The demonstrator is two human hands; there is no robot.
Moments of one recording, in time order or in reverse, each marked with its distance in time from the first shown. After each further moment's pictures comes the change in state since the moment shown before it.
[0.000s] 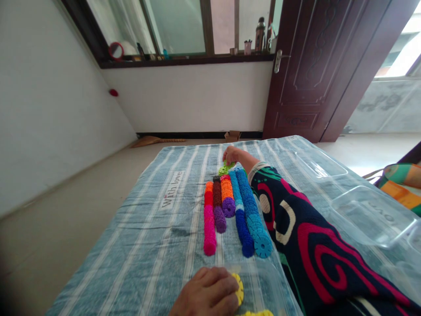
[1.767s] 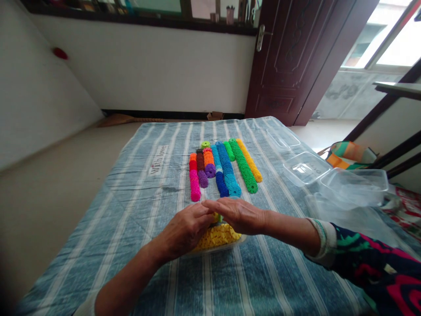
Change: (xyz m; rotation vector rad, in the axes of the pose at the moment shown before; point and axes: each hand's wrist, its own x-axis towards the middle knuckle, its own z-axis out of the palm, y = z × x) left_hand 0.025 0.010 -0.034 -0.199 -0.367 -0.136; right_hand -0.306 0.053 0.138 -0.143 0.201 -0.890
